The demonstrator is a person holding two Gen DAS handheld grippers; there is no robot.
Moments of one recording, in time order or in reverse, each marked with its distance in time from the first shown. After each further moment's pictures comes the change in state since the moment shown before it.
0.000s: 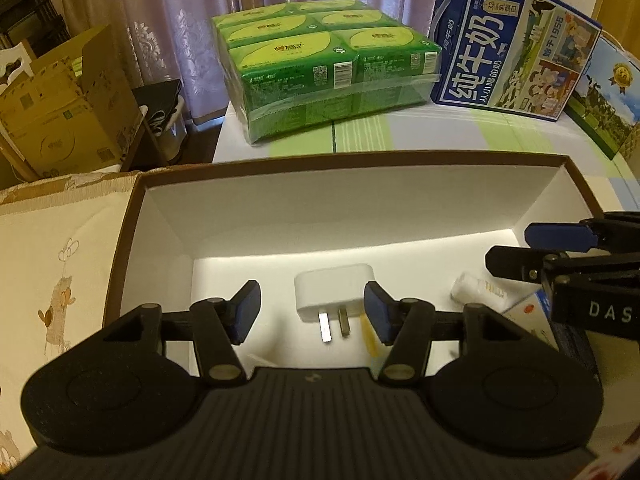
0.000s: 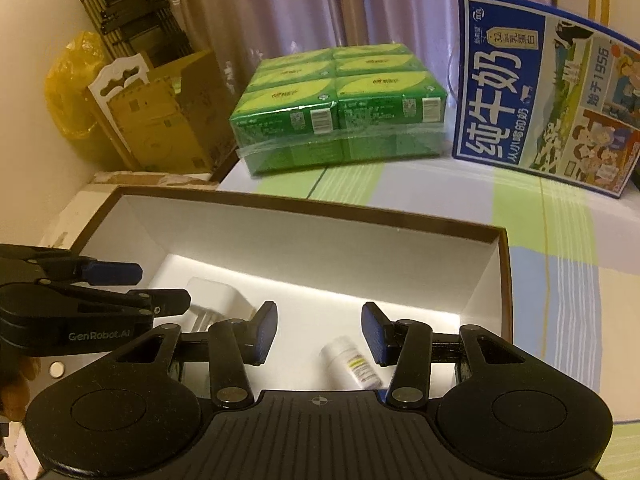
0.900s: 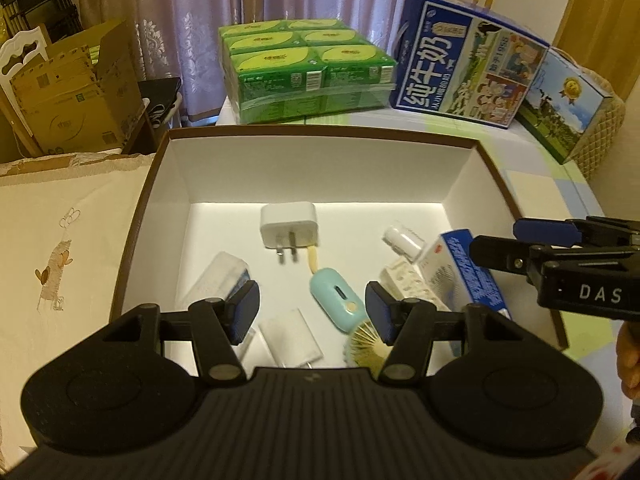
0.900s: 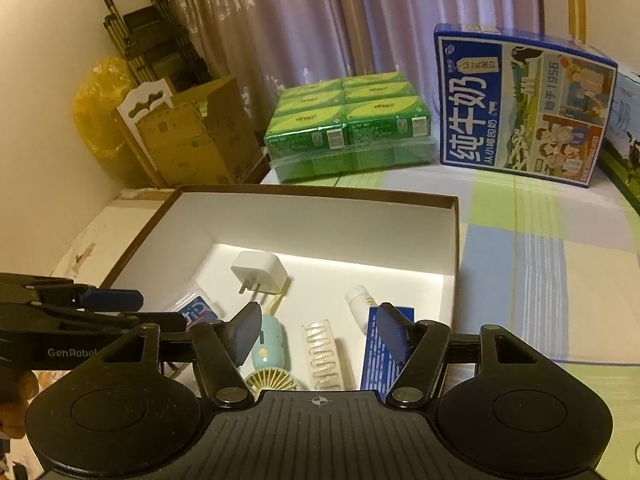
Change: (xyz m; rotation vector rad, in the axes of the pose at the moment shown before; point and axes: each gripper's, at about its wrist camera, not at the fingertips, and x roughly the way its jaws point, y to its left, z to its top) left arm -0.102 -0.027 -0.058 -0.065 -0.039 -0.055; right arm -0.096 0.011 -0.045 0.016 -0.080 0.044
